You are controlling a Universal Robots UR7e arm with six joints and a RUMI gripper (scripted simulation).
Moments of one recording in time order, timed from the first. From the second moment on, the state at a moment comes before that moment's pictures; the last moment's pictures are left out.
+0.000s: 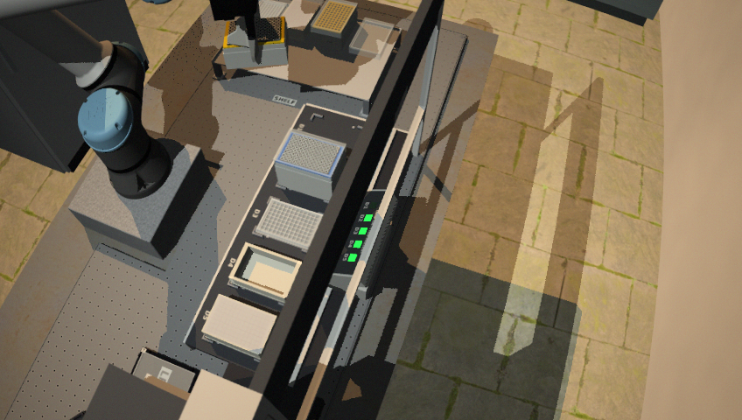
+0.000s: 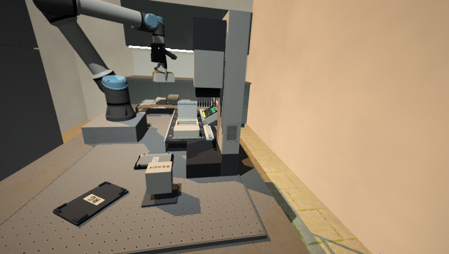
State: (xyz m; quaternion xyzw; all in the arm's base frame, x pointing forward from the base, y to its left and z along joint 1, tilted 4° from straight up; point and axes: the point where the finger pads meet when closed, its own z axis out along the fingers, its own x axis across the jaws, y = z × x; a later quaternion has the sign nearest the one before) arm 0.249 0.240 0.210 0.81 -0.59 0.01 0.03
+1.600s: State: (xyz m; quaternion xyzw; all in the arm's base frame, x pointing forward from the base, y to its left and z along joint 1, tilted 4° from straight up) arm 0.294 0.234 0.209 0.67 -0.75 0.01 0.03
